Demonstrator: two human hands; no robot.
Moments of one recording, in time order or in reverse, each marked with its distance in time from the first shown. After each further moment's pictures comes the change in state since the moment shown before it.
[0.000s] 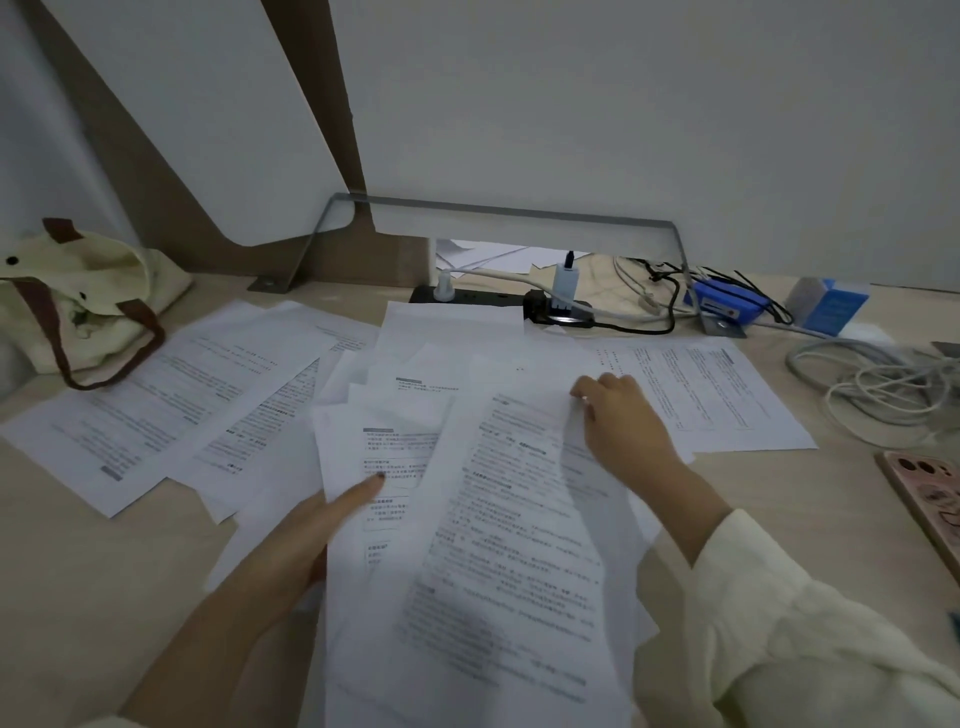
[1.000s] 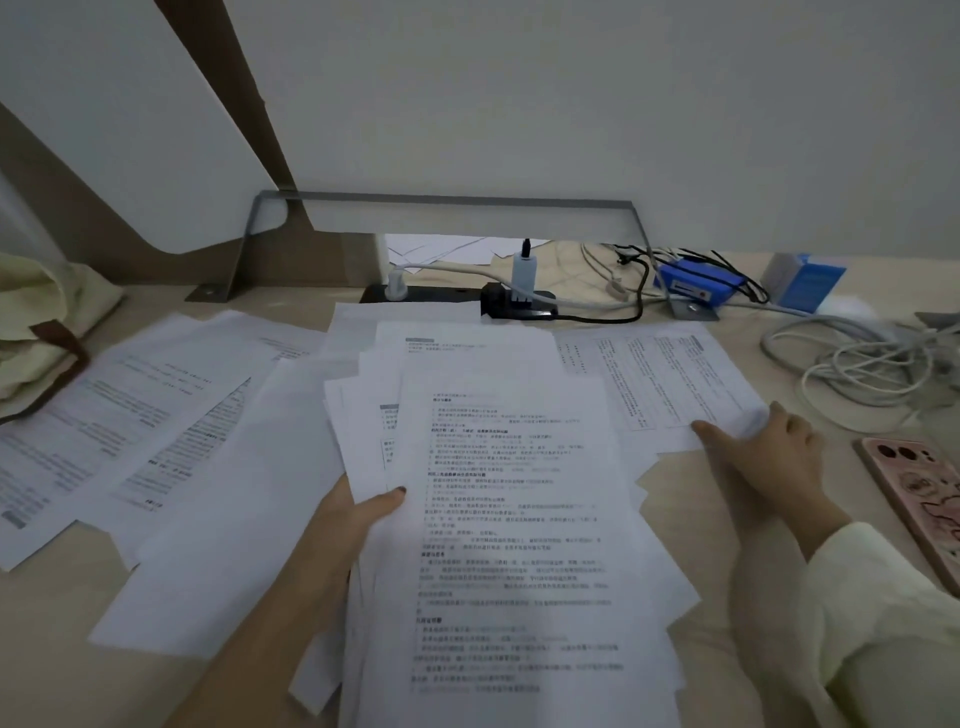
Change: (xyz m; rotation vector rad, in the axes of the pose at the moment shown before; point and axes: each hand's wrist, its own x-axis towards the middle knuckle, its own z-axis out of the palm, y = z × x) left_hand 0.039 -0.001 0.074 0.067 0.067 0.148; right_hand -0.016 0.195 0.006 0.116 0.047 0.743
